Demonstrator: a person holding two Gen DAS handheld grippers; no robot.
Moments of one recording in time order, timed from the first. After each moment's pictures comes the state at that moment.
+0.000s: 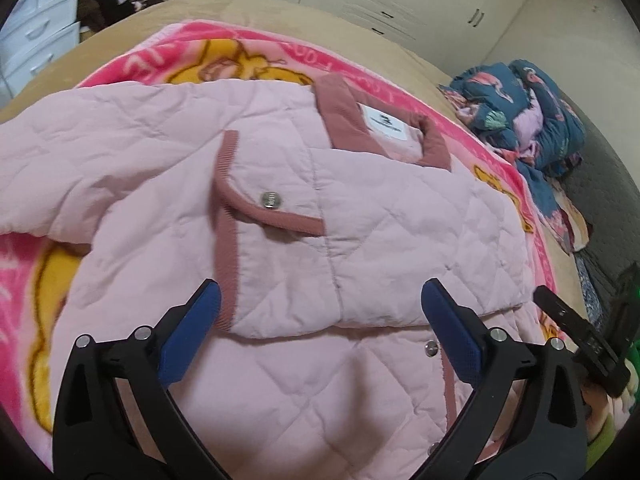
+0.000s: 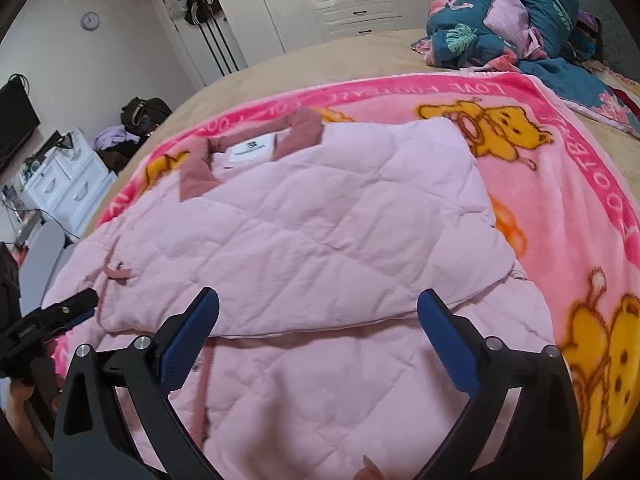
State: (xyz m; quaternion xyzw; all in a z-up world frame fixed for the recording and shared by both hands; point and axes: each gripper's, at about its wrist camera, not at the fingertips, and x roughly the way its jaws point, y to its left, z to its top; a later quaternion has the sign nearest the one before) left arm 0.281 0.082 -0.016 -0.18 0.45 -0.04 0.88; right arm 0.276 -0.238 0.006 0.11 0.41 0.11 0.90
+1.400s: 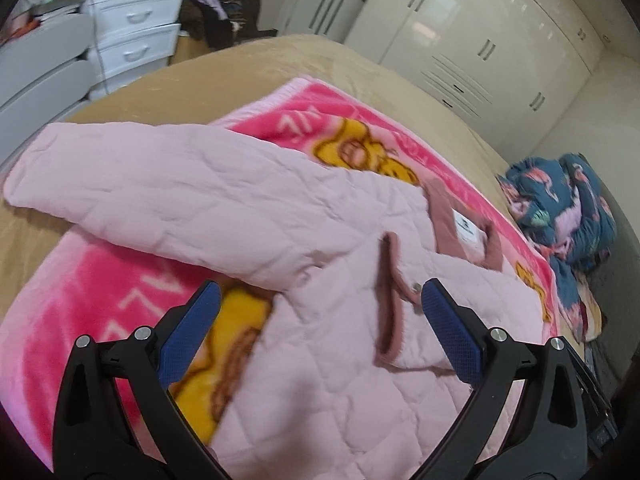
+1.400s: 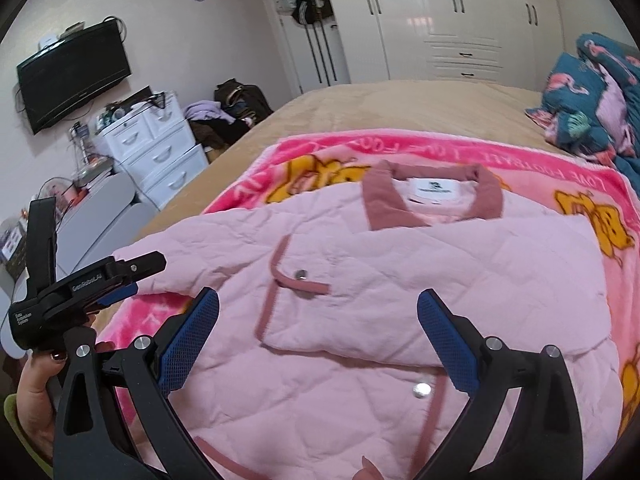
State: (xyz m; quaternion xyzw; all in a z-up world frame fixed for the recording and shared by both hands) left arm 0.224 0.222 0.039 -0.25 0.37 0.09 0.89; right arm 0.238 -0.047 0.083 0.03 0.35 0.25 0.90
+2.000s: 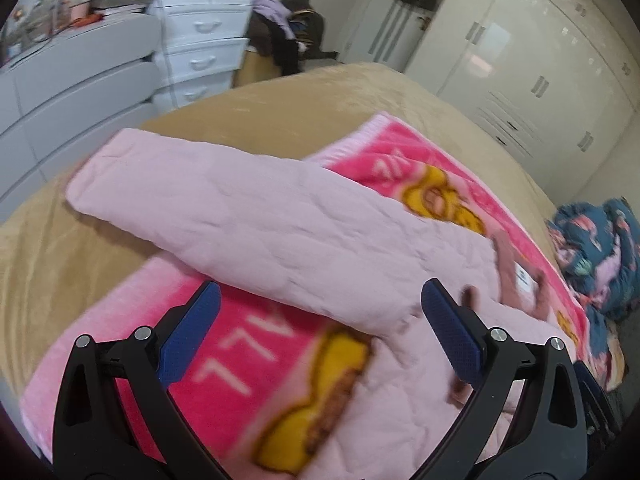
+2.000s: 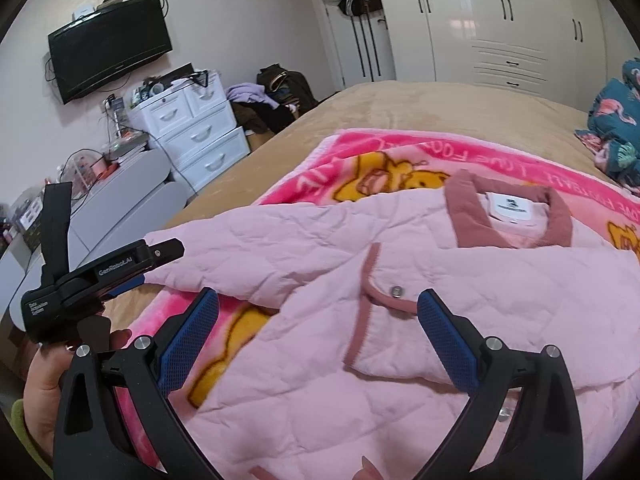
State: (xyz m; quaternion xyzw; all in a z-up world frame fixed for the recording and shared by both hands) left arm 0.204 0.301 0.040 -0.26 0.35 0.20 0.88; right arm 0.241 0.045 0.088 0.00 0.35 0.32 0.88
